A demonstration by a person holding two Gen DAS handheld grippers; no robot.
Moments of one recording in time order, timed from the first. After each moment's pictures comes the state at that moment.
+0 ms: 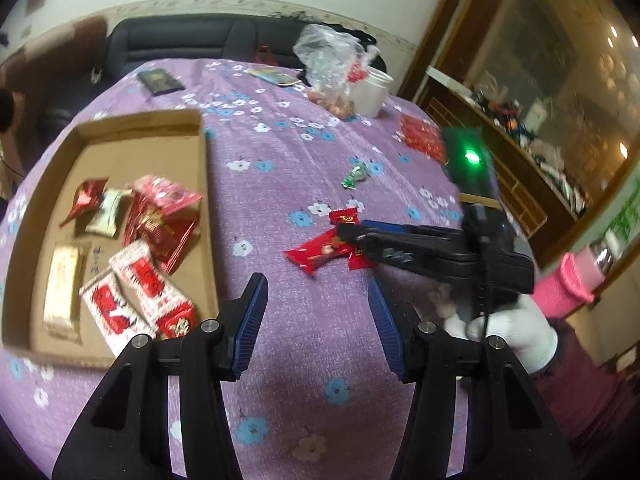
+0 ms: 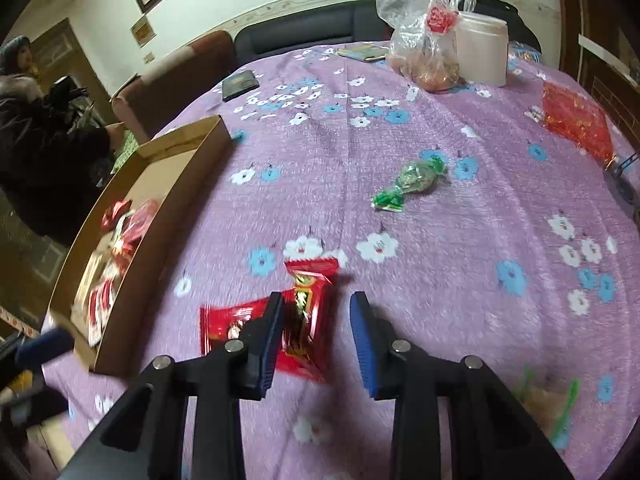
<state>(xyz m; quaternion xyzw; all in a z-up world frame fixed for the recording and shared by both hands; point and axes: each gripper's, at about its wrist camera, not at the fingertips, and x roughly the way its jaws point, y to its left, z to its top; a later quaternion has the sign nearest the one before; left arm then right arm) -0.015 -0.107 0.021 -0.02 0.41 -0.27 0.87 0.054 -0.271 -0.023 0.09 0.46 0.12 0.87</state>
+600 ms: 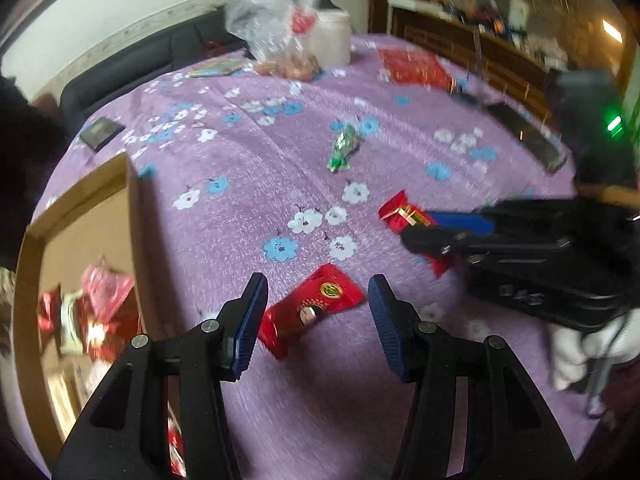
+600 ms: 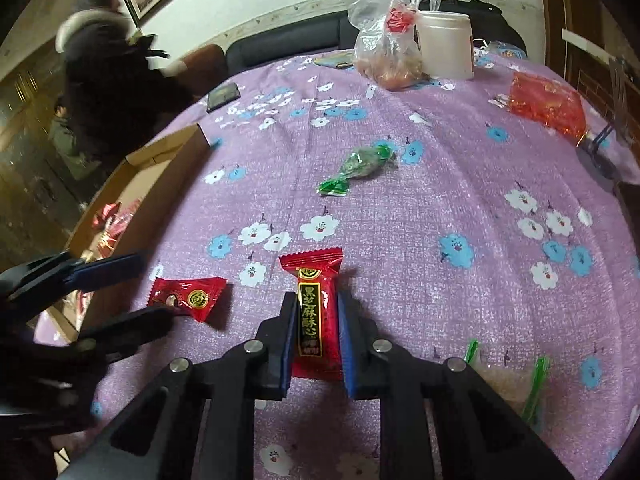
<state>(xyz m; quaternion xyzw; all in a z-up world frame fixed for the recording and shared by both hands) 0.041 -0.191 -0.023 0.17 0.42 -0.28 0.84 0.027 -0.315 -0.027 0.11 0.44 0.11 0.89</state>
